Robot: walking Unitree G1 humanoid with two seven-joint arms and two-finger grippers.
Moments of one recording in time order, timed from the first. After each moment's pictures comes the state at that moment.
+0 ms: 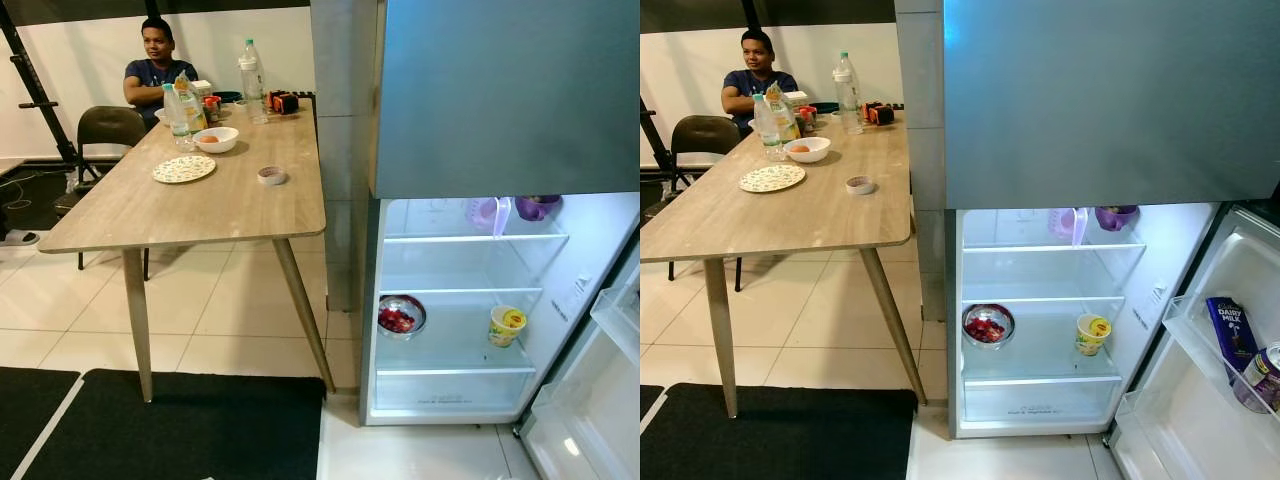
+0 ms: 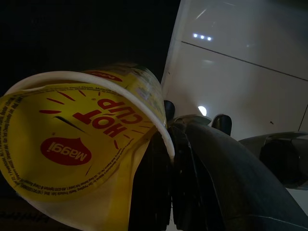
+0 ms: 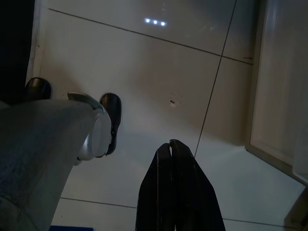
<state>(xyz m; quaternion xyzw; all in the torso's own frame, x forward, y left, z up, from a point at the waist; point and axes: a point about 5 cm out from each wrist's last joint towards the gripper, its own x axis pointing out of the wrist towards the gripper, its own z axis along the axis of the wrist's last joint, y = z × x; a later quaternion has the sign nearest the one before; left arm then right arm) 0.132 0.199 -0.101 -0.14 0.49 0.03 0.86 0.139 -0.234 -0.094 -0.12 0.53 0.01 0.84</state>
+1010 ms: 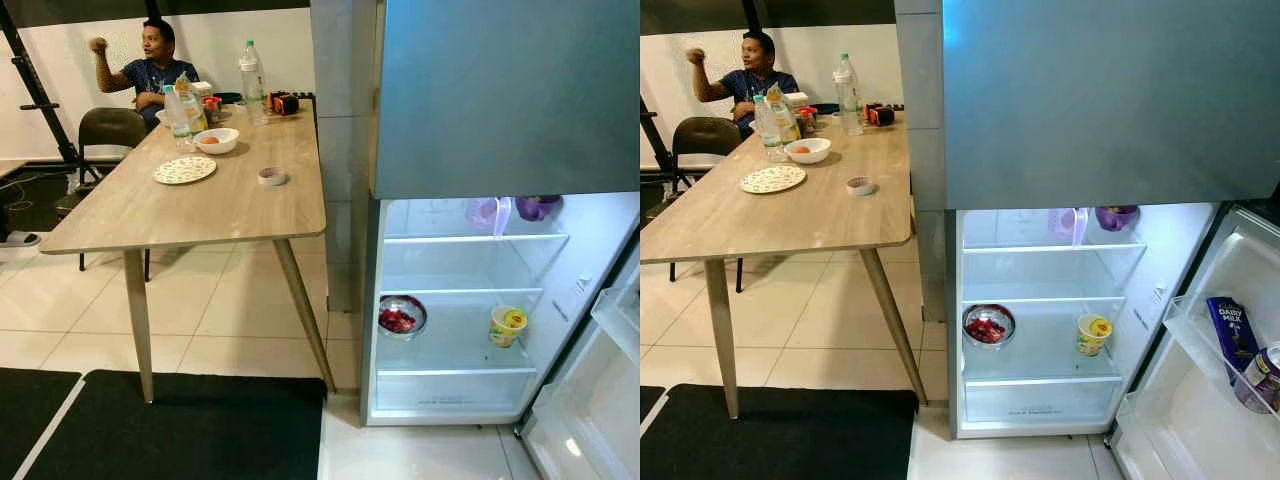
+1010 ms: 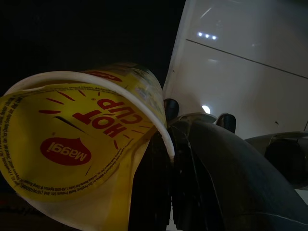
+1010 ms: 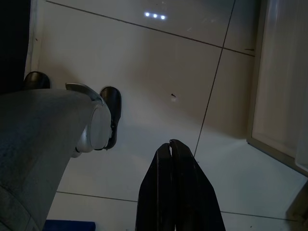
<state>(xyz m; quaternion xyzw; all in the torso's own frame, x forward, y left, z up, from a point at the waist) 0.129 0.200 -0.102 -0.14 0.49 0.03 0.86 0.131 -0.237 -0.096 -0.12 0.54 0.00 0.84</state>
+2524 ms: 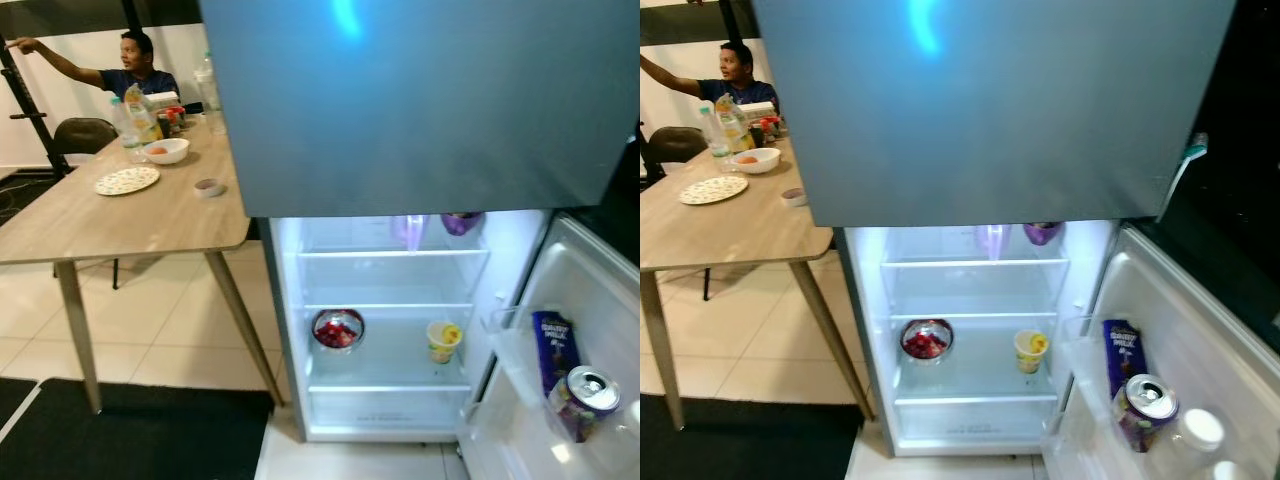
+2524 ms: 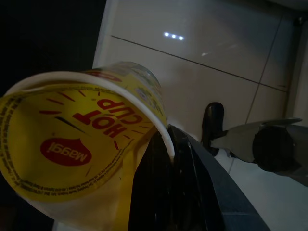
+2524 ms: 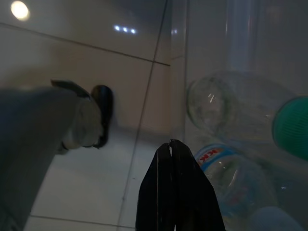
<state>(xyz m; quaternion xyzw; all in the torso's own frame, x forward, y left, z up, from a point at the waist) 0.130 0.192 -0.103 -0.15 0.50 0.03 0.86 0.140 -0.238 -0.092 -0.10 0.52 0.01 0.85</state>
